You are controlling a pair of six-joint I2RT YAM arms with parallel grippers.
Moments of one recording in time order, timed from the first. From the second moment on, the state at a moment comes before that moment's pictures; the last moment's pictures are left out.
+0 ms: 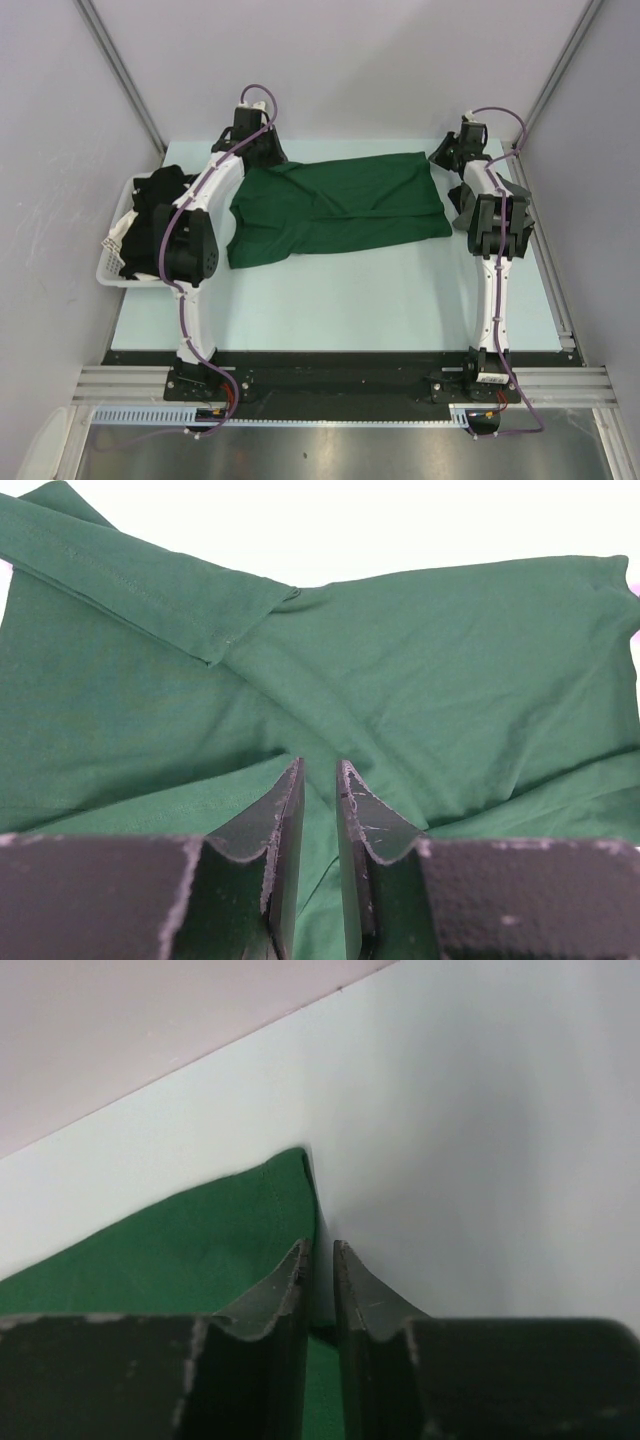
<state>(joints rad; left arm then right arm) -0.22 2.12 1.92 -0.45 0.14 -0.40 -0.07 2.65 2.27 -0.19 -0.25 0.46</state>
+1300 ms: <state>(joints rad) -0.22 2.16 1.94 -0.46 0.14 -0.39 -0.06 2.81 2.44 -0.04 -0.30 0.55</state>
